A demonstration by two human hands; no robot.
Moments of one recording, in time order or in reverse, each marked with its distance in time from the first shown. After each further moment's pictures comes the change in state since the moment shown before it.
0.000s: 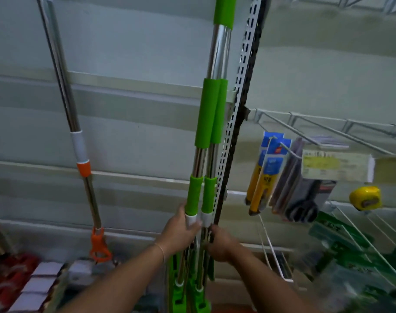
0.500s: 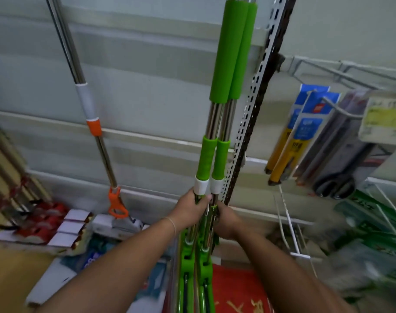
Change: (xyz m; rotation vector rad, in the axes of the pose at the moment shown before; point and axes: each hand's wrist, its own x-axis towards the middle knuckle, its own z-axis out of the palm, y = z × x) left_hand 0.003 -0.040 0.034 -0.116 0.045 -0.135; right_hand 0.016 0.022 0.035 0.053 -0.046 -0.181
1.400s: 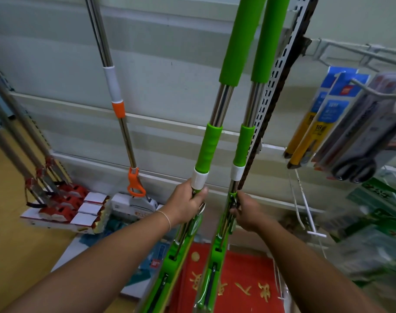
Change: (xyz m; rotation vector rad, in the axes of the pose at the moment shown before) left_hand -0.053 -0.026 -0.051 0.169 0.094 0.256; right_hand -0.009 0.036 0.019 -0.206 0.115 -0.059
